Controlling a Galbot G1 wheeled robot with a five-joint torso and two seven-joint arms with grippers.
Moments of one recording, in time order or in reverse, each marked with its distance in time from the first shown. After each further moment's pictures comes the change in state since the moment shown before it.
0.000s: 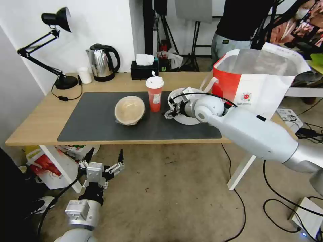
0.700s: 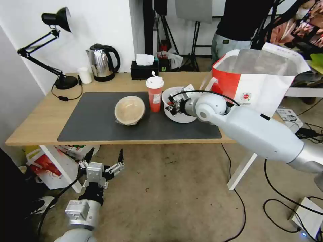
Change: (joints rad) left arm 0.000 0.000 0.000 0.000 0.000 0.000 0.000; right arm -0.003 -0.021 -0.006 0.062 0.045 0.000 0.045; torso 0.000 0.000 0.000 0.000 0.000
